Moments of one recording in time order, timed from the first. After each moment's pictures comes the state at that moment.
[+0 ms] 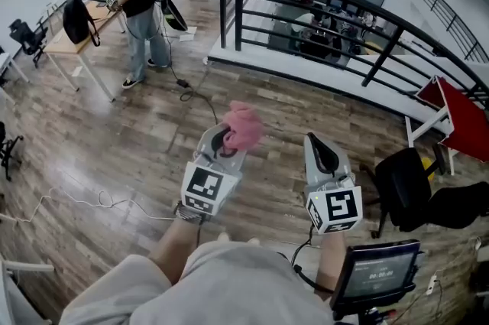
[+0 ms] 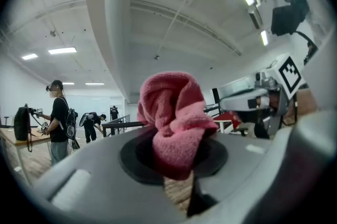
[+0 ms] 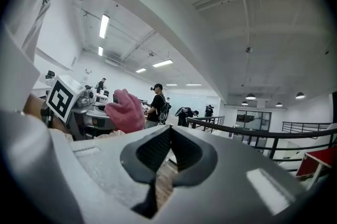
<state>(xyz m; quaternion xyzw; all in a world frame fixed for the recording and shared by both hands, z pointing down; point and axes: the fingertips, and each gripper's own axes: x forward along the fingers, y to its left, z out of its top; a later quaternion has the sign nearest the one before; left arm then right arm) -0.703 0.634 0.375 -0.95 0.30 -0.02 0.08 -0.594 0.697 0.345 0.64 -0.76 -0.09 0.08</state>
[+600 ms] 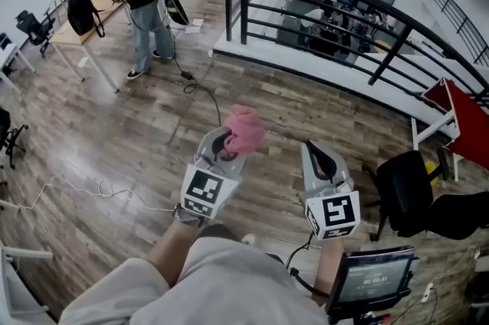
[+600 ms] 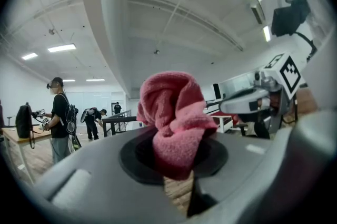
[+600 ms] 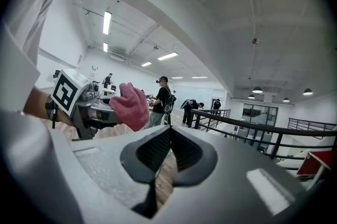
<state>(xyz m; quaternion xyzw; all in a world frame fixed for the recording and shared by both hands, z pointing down) -0.681 0.647 0.388 -0.95 0.30 -0.04 0.07 -0.576 0.705 0.368 0.61 -0.78 -0.06 0.12</state>
